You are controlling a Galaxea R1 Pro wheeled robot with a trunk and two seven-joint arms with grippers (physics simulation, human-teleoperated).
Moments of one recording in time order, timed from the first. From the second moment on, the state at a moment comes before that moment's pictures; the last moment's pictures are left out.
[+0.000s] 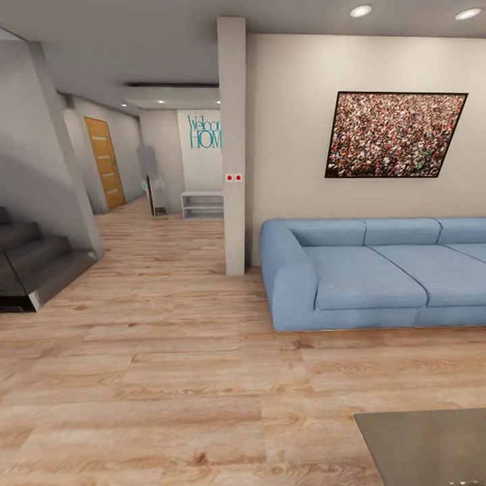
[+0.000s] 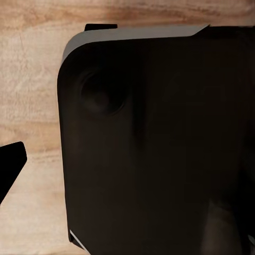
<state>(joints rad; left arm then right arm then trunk) 0.00 -0.02 0.00 -0.11 0.01 0.00 0.00 0.00 0.00 0.01 0.00 0.00 -0.02 0.00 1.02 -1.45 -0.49</state>
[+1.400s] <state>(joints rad) 0.00 -0.02 0.00 -0.11 0.01 0.00 0.00 0.00 0.00 0.01 0.00 0.00 -0.02 0.00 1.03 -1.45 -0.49</state>
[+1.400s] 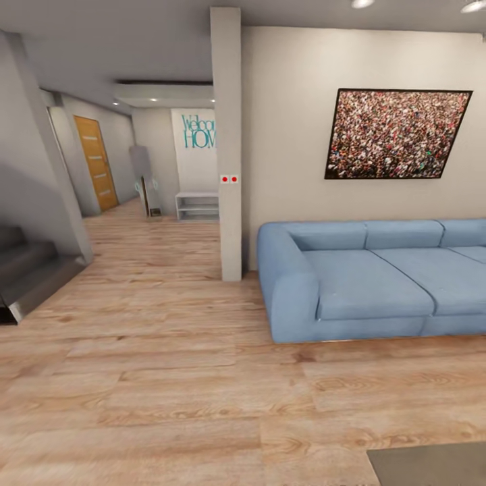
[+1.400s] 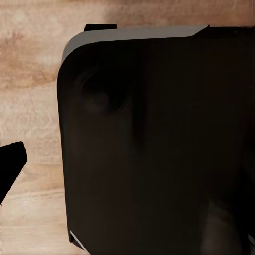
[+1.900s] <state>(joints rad) 0.00 -0.02 0.00 -0.11 0.01 0.00 0.00 0.00 0.00 0.01 0.00 0.00 -0.02 0.00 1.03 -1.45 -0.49</state>
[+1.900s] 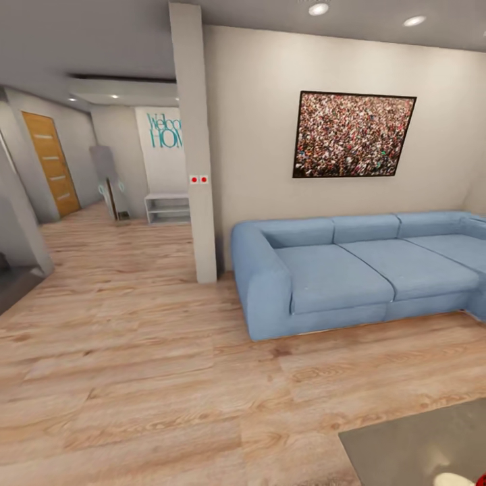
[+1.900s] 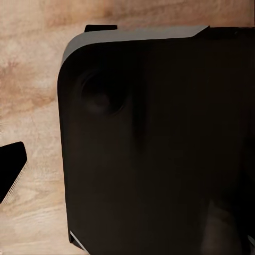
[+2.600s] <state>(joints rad) 0.00 -0.02 0.00 -0.11 0.01 0.00 0.00 0.00 0.00 0.01 0.00 0.00 -0.02 0.00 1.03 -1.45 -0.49</state>
